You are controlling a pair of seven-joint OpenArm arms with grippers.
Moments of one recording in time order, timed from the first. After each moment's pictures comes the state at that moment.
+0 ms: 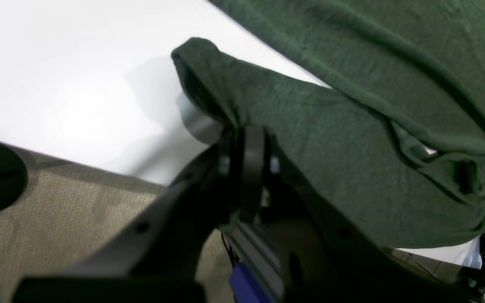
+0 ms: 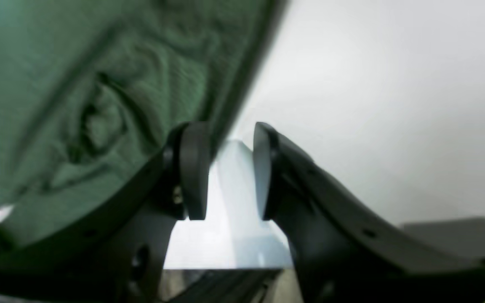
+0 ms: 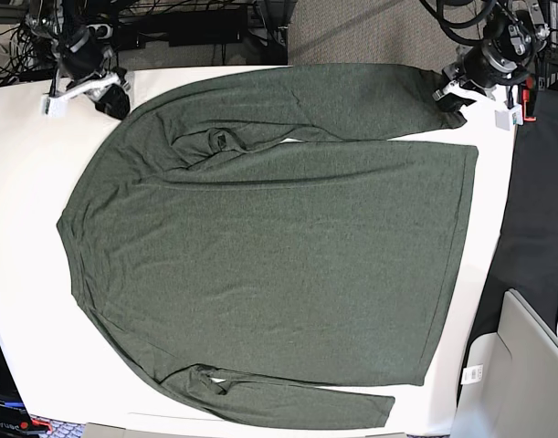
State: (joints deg) left arm 31.1 -11.0 -31.7 111.6 -49.3 -0.6 61.6; right arm -34.5 11.5 23.7 100.3 52.7 12.7 -35.1
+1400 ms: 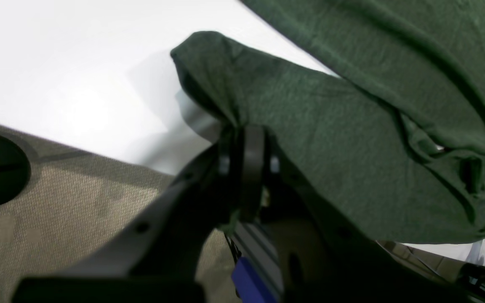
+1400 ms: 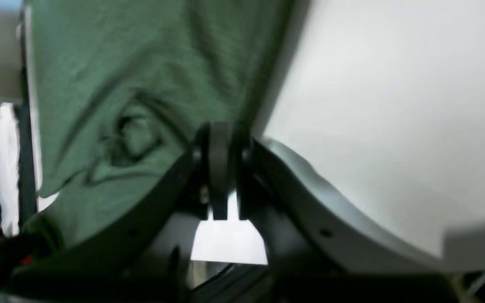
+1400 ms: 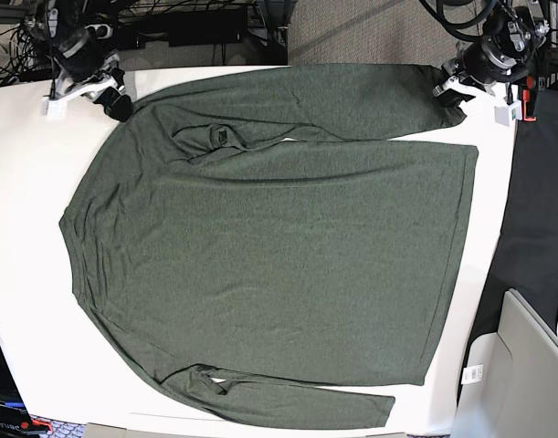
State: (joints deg) left arm 32.3 -11.0 -31.7 111.8 -49.3 -0.6 61.4; right arm -33.8 10.8 27.2 102.3 59.4 18.3 -40.8
